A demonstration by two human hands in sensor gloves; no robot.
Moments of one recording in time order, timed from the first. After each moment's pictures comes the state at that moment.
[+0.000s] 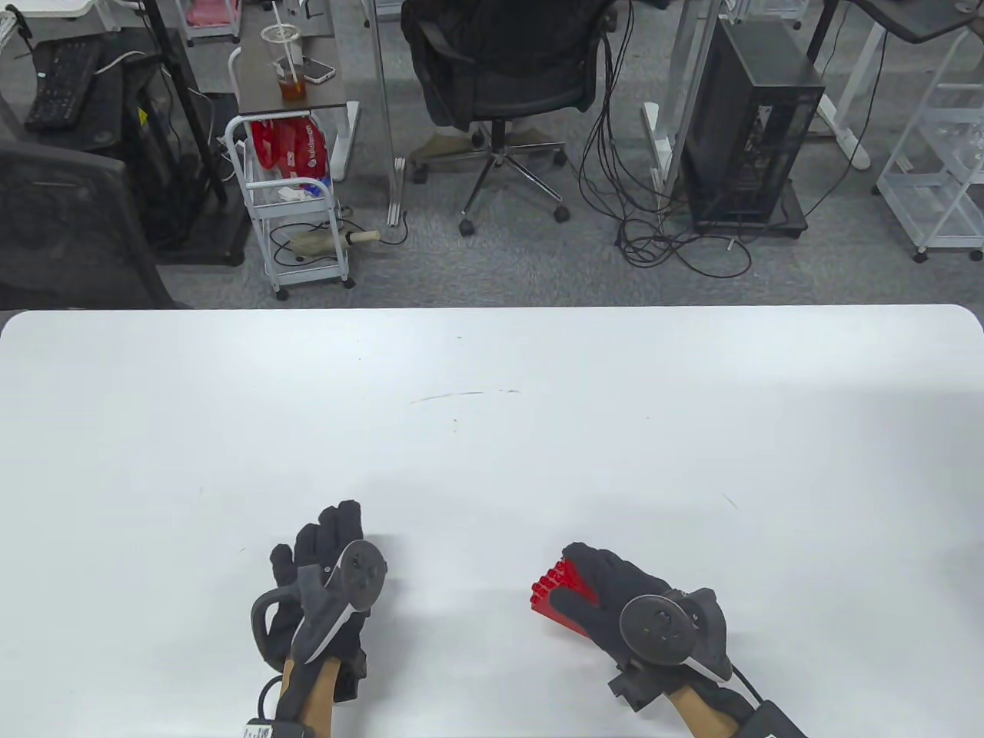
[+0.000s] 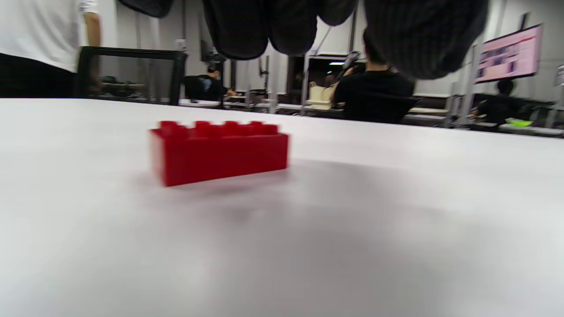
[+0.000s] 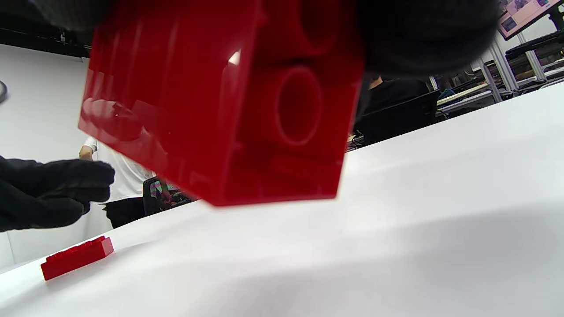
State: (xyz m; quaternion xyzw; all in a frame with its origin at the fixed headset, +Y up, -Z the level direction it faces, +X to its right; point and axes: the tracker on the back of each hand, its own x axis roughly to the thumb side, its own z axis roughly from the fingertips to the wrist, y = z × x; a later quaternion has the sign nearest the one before) left_hand -0.186 -0.726 -0.280 0.04 0.03 0.06 1.00; right_hand 0.152 -0.738 -0.263 0.20 -0.13 0.94 0.23
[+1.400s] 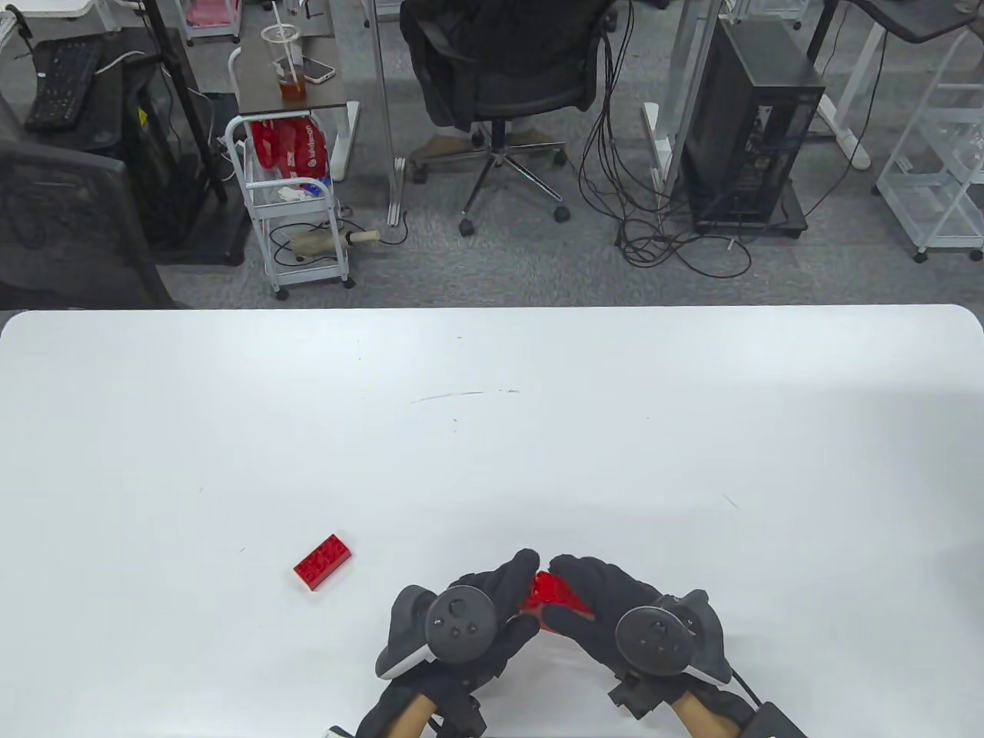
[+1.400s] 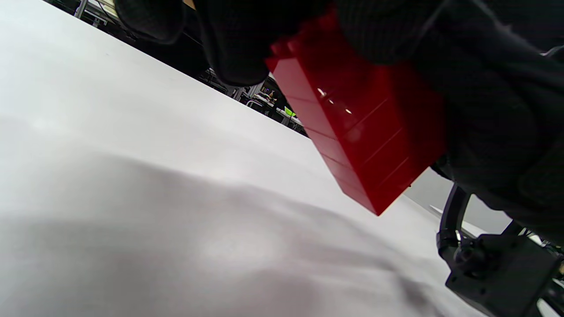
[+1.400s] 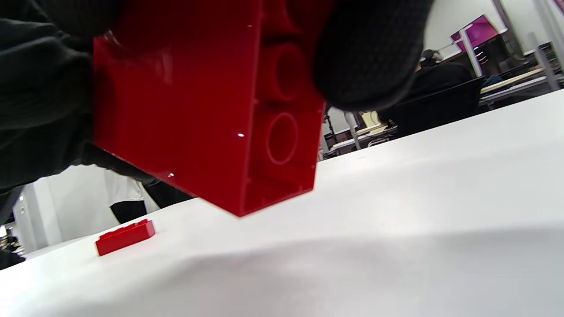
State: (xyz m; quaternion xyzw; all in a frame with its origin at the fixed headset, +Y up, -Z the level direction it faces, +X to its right) left_hand -0.074 -0.722 -0.251 -0.04 -0.26 0.27 0.93; right_hand 0.141 -0.737 -0.253 0.26 -0.11 0.93 0.23
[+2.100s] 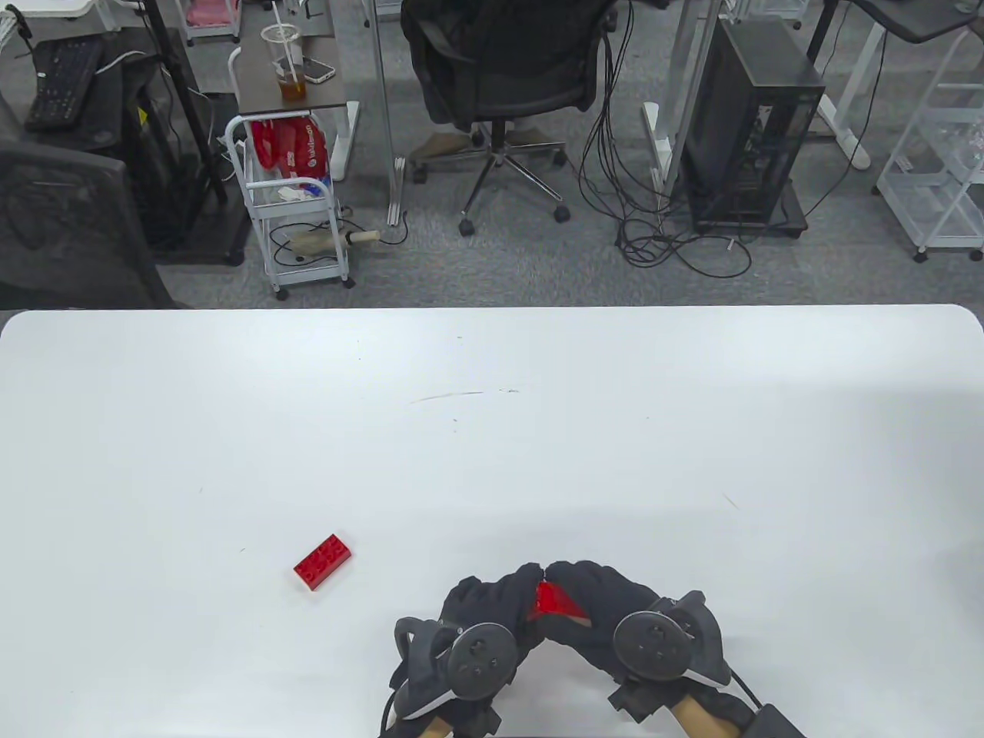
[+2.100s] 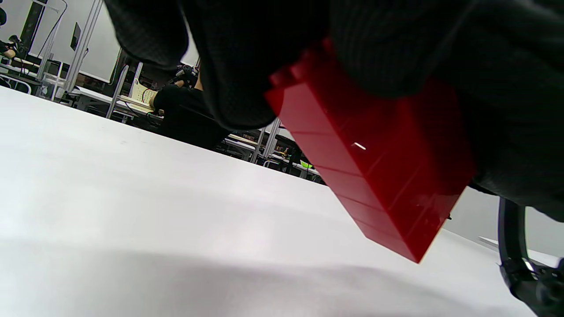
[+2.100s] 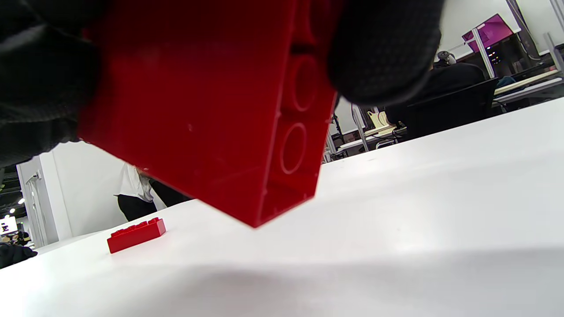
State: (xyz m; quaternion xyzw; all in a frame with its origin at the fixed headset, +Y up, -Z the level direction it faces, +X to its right) left_hand -0.059 -0.711 -0.224 0.09 -0.22 0.20 0.95; right_hand 0.139 -0.731 -0.249 0.27 -0.12 0.93 0.22
